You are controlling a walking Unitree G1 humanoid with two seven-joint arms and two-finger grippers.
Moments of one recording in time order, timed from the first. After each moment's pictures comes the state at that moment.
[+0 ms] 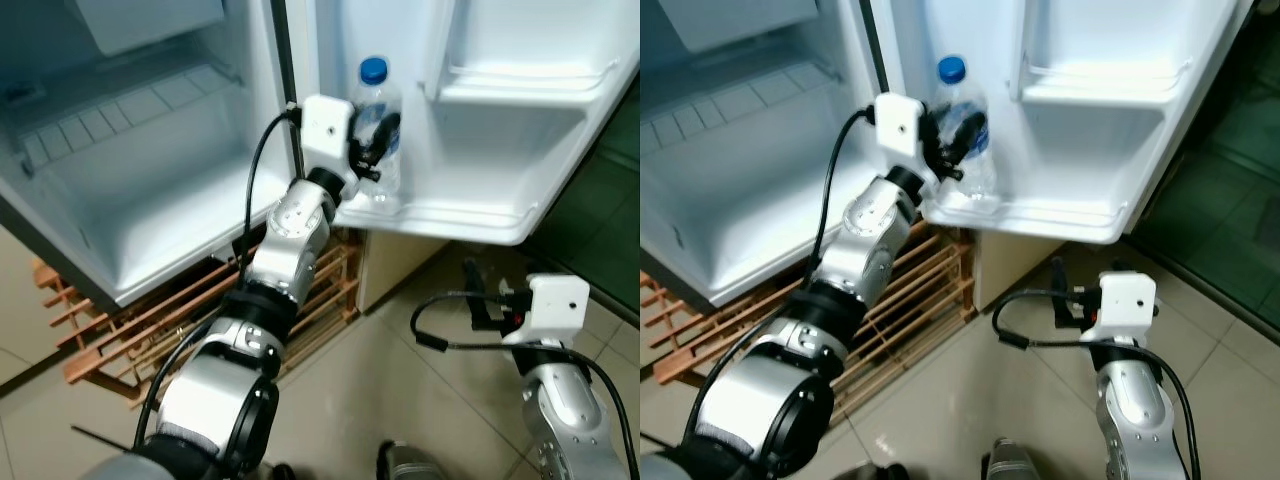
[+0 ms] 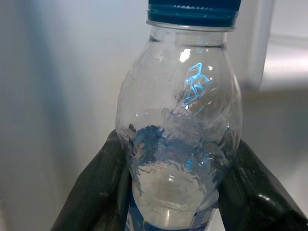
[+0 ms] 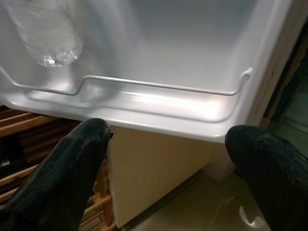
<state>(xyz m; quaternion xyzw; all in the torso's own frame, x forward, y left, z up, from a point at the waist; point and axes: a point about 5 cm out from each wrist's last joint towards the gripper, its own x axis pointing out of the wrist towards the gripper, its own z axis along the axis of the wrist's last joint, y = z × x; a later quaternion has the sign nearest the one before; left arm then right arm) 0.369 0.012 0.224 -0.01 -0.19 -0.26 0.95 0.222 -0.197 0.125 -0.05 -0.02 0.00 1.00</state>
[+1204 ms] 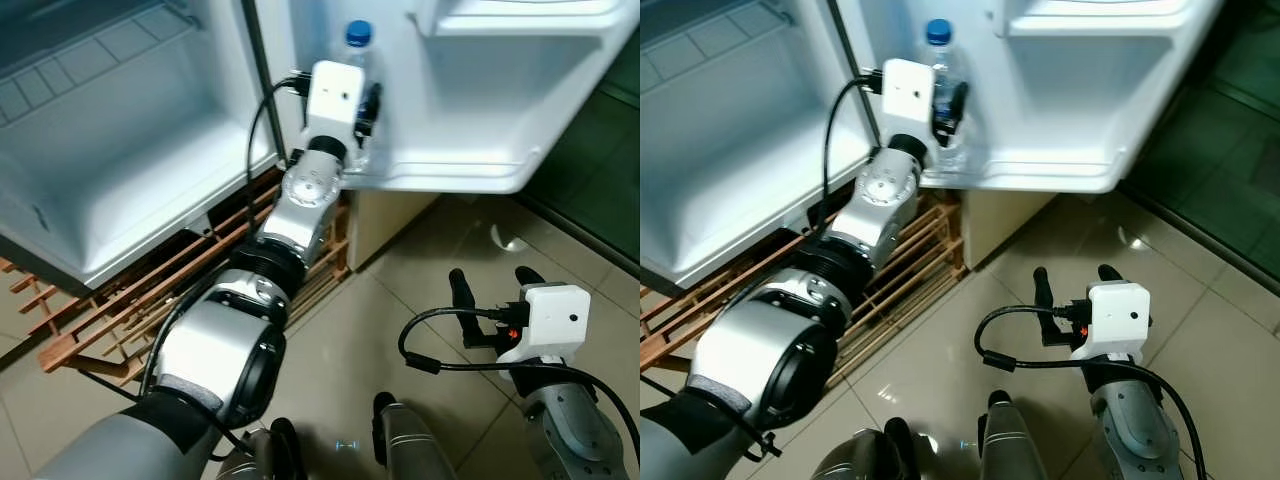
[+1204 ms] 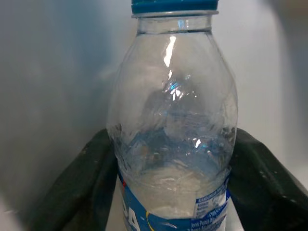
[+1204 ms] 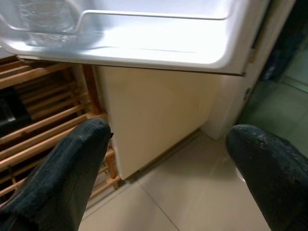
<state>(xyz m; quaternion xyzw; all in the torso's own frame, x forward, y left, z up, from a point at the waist) 0.402 0.040 0.244 0.01 -0.14 -0.09 0.99 0.202 -0.183 0.132 -0.05 0.00 0.02 1.00</state>
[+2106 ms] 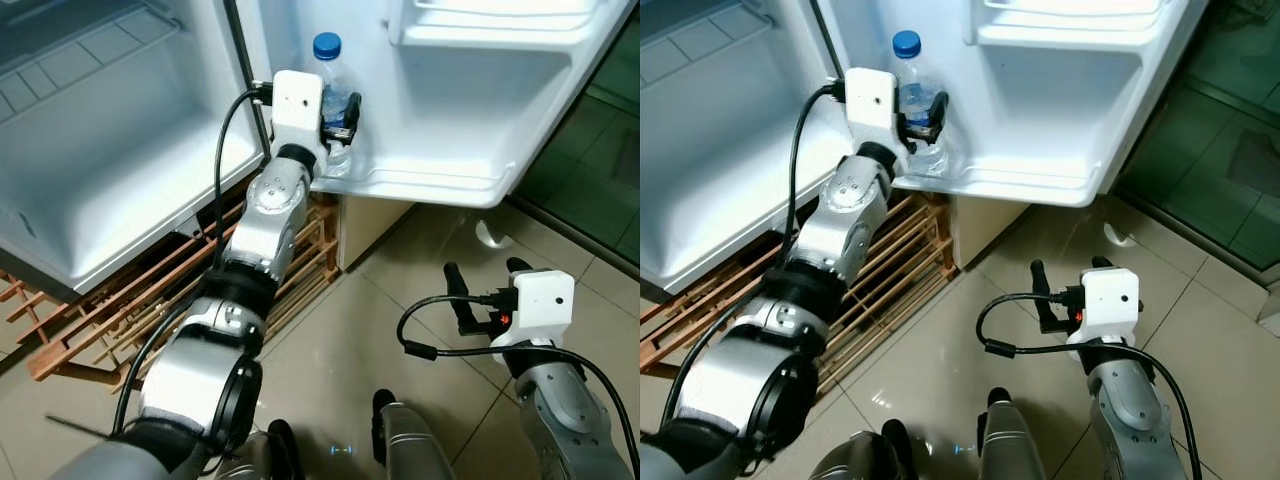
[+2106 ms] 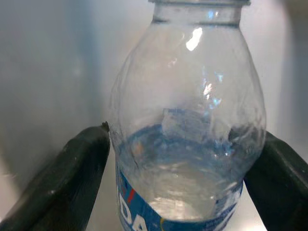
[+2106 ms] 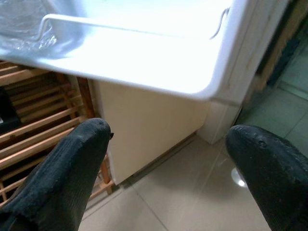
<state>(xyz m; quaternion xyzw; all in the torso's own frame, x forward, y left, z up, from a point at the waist) 0.384 0.065 0.238 -0.02 -0.14 -0.16 0.98 0.225 -0.189 0.130 -0.06 0.00 0.03 1.00</state>
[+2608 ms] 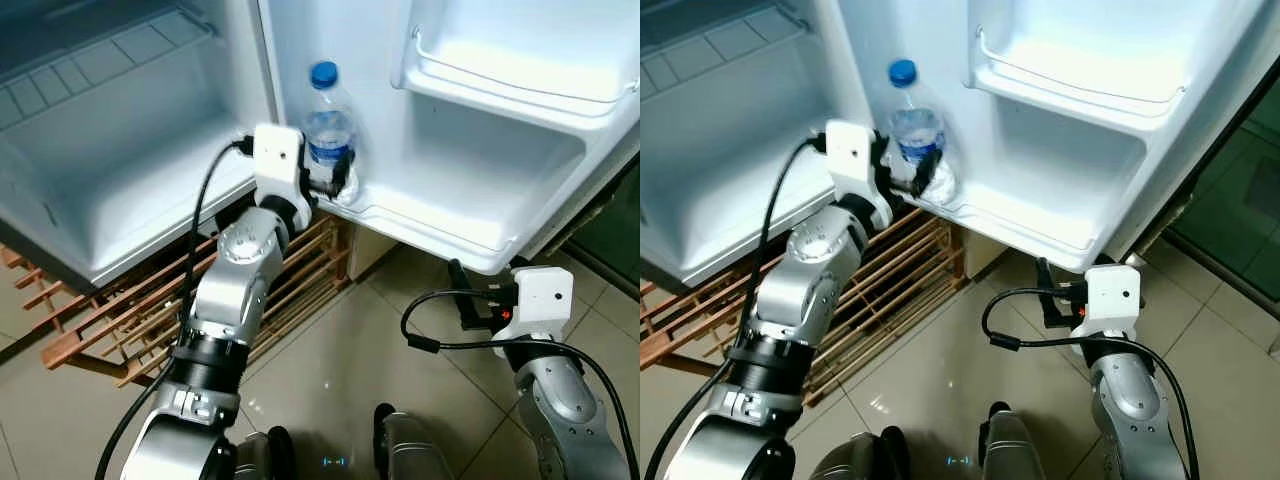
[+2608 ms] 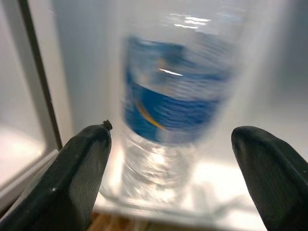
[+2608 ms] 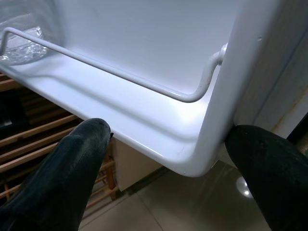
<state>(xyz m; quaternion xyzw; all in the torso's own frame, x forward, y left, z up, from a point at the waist) 0.330 0.076 0.193 -0.04 -0.03 -0.22 0.97 0.233 -0.191 0.116 -0.05 0.01 0.03 1.00</state>
